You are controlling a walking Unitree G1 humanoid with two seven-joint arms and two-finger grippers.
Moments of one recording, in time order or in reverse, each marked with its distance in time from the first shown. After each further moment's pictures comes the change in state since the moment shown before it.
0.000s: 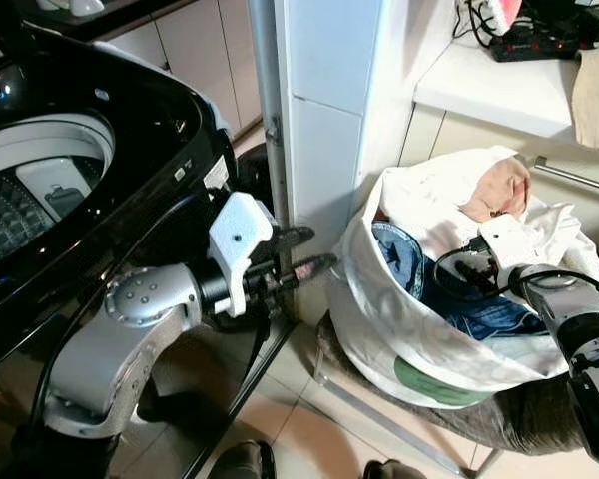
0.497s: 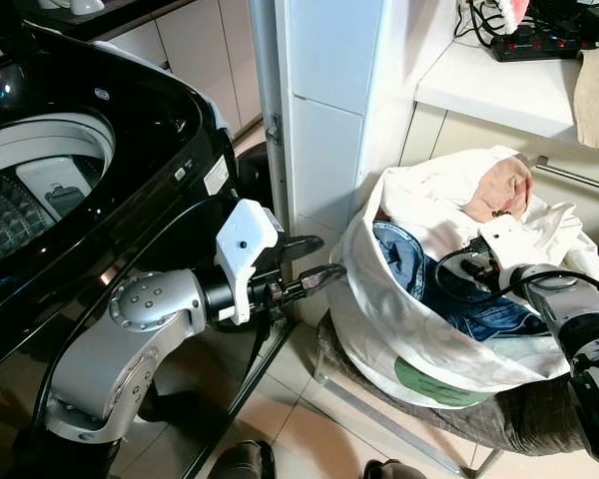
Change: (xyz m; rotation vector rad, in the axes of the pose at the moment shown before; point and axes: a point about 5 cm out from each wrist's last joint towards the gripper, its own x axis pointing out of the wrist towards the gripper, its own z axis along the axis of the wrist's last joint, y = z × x) left arm 0.002 -0.004 0.000 -0.014 -0.002 -0.025; right arm -0.001 -0.002 -0.001 -0.018 0.003 -0.002
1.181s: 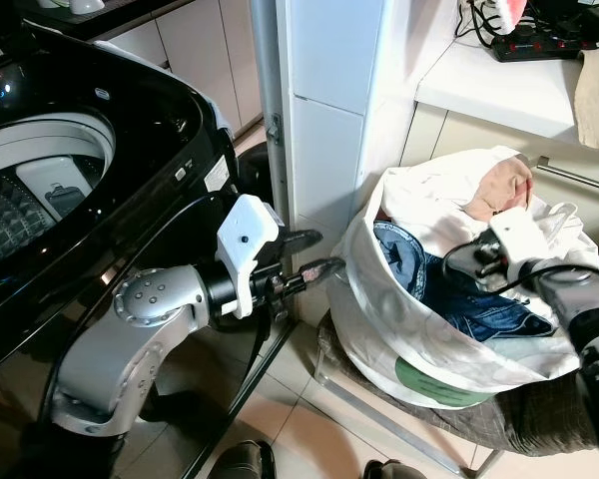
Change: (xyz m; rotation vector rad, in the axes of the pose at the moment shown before) left arm 0.006 0.007 0.000 0.011 -0.037 0.071; right arm -0.007 -0.016 0.010 0.046 -0.046 0.005
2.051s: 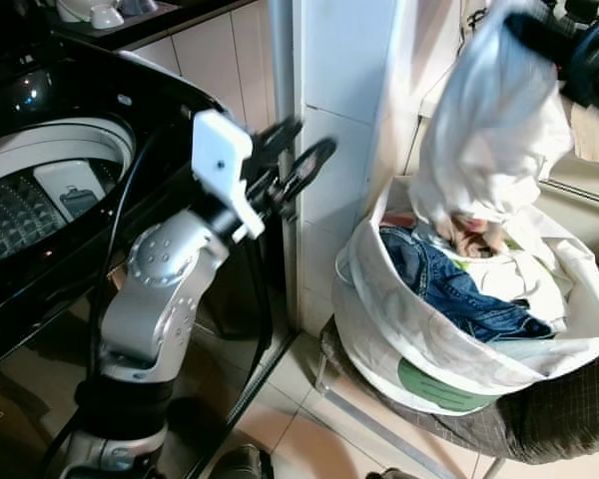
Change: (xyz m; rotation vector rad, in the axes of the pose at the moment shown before) left arm 0.020 0.030 0.050 0.098 -0.400 0.265; right arm -0.151 -0.028 0.197 0.204 -0.952 0.580
